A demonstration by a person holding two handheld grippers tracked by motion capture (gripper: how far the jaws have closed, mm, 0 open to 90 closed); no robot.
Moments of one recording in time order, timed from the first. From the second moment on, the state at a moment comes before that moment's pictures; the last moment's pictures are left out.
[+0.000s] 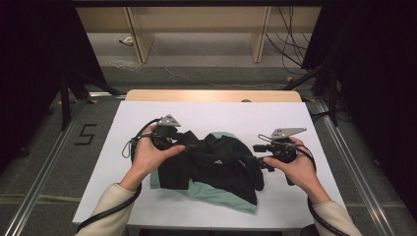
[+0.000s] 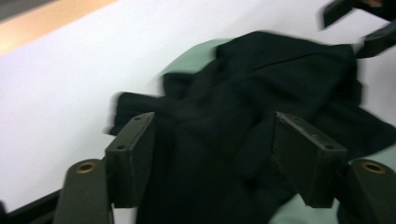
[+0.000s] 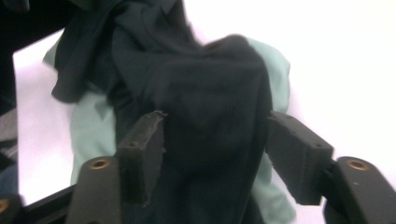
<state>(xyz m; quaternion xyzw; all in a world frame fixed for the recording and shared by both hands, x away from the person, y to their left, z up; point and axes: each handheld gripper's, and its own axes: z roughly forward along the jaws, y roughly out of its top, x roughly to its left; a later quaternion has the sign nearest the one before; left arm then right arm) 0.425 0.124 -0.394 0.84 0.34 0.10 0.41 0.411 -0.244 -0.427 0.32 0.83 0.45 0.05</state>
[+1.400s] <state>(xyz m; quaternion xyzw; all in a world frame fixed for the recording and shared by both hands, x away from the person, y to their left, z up) 0.476 0.062 -0.420 0.86 0.33 0.20 0.32 0.433 -0.200 -0.424 0.29 0.85 0.38 0.20</state>
